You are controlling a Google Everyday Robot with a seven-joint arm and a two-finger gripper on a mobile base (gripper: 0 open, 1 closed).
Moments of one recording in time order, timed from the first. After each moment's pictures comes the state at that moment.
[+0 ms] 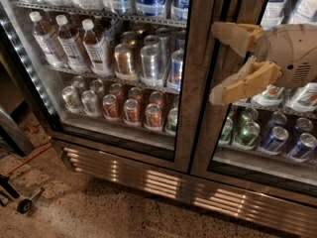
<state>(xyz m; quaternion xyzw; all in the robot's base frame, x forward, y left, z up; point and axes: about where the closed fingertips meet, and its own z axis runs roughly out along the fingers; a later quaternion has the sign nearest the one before) 0.448 -0.091 1.029 -0.49 0.57 0.40 0.53</state>
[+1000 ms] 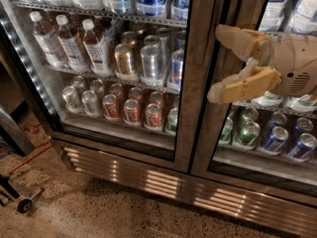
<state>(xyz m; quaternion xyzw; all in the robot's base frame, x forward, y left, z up) 0.450 -0.095 1.030 -0.43 0.56 0.42 0.57</state>
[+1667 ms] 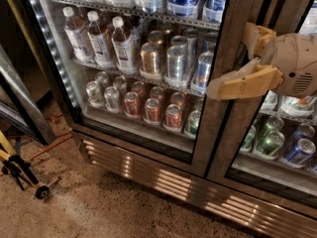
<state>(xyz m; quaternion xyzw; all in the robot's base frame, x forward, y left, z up) 0.450 -0.098 1.034 -0.42 0.57 0.40 0.58</state>
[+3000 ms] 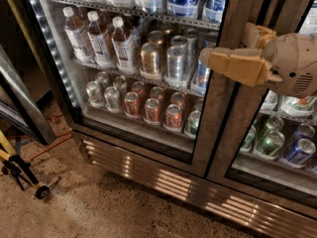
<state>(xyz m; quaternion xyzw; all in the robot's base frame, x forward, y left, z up) 0.450 -0.097 1.034 -0.42 0.57 0.40 0.58</state>
